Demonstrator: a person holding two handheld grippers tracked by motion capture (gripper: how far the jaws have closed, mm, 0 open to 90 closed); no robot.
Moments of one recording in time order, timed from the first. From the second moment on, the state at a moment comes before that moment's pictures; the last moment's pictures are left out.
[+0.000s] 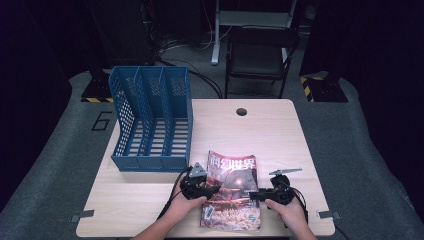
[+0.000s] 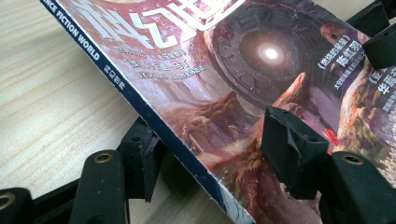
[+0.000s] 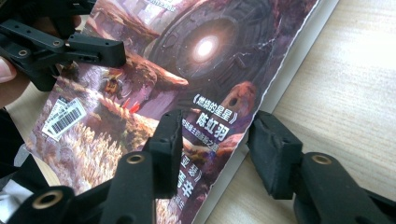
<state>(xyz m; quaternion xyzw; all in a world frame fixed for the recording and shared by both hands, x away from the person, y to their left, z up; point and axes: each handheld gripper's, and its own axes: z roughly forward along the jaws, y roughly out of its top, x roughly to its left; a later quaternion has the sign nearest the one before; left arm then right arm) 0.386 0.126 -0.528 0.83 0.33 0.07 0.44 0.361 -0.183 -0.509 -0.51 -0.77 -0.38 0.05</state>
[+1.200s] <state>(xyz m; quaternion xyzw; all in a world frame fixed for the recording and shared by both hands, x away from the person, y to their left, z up) 0.388 0.145 -0.493 0.82 0.34 0.01 0.45 0.361 -0.184 -0.499 -0.50 -0.75 -0.42 0.06</state>
